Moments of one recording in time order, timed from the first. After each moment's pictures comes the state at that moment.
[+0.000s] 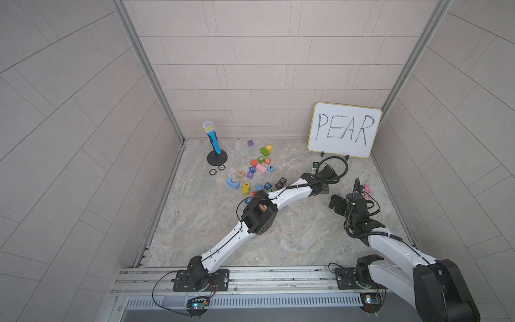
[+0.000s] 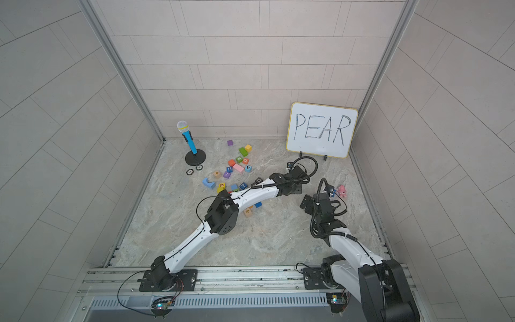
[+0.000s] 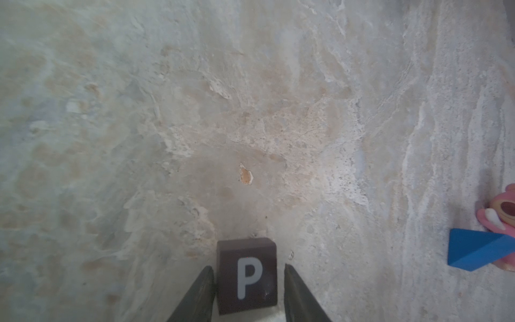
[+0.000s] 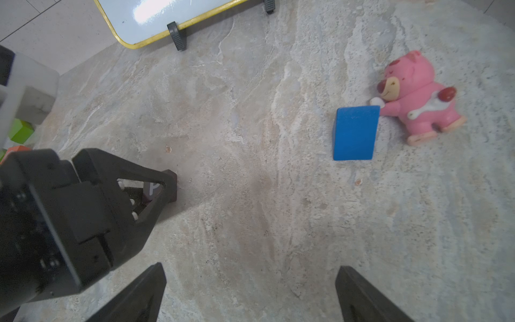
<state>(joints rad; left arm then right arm) -0.97 2.69 2.44 -0.71 -0.22 -0.81 0.15 1.02 0.29 0.07 0.24 0.56</state>
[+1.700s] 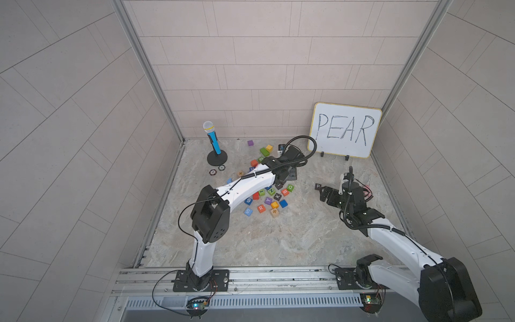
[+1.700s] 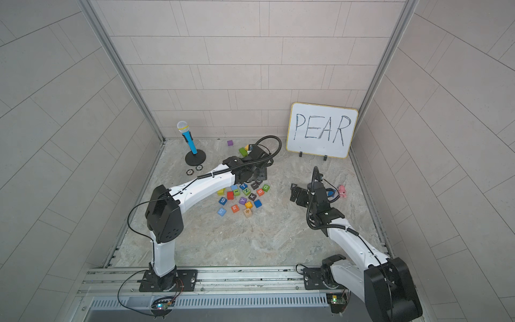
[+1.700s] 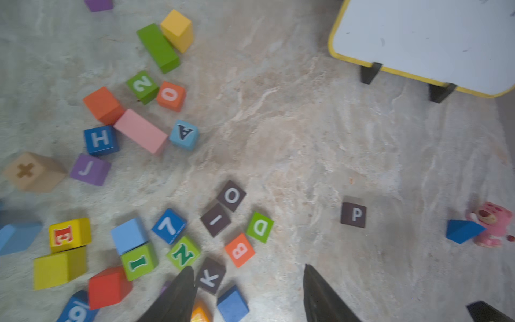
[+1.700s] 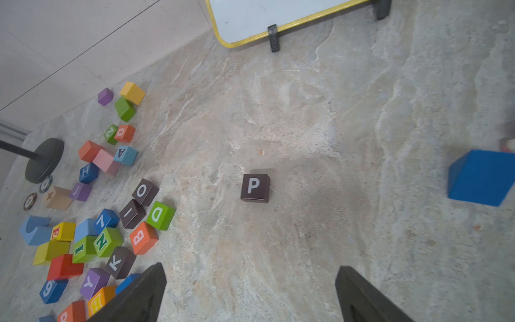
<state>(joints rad) -0.78 1.94 1.72 -0.78 -0.31 -0.70 0.26 1.04 0.50 -0.09 0.08 0.54</state>
